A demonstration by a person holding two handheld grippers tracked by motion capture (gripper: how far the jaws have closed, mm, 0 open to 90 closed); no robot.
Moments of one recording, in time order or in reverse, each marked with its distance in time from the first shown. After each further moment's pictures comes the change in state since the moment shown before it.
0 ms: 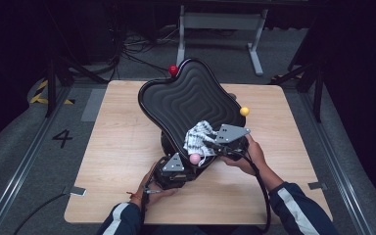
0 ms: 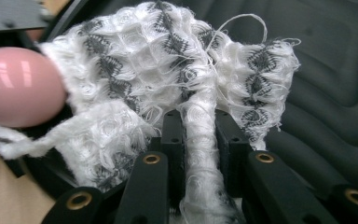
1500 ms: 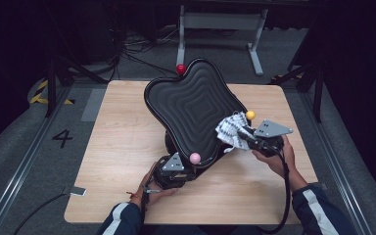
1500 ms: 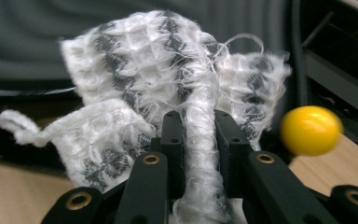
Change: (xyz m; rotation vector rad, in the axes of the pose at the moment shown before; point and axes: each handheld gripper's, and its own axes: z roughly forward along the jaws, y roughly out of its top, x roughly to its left) left arm 0.001 0.000 0.000 0.005 -0.005 -0.011; right arm -0.043 -0.067 -0.052 -0.028 -0.191 0.160
